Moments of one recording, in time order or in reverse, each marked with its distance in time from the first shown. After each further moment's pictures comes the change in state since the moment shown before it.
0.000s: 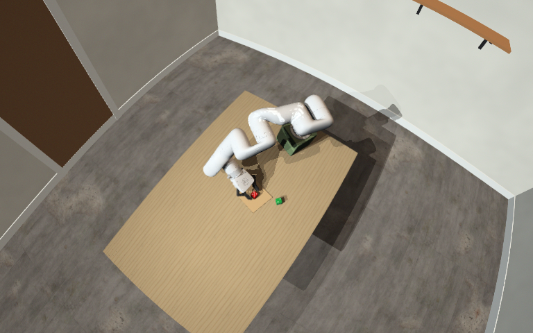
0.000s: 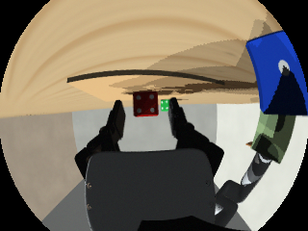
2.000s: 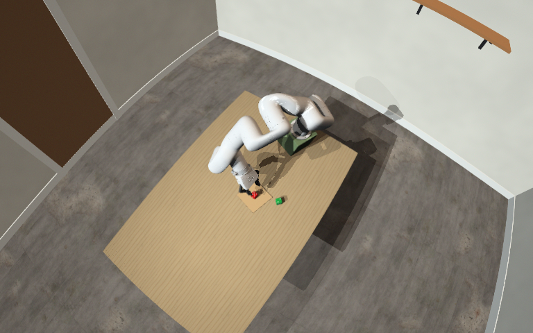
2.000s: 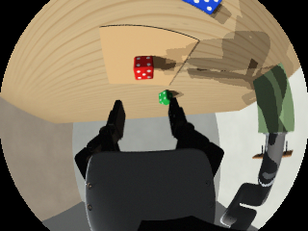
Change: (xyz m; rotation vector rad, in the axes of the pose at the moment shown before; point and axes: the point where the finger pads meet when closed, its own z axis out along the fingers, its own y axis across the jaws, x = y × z) arm -0.053 0.001 -0.046 -0.008 0.329 0.004
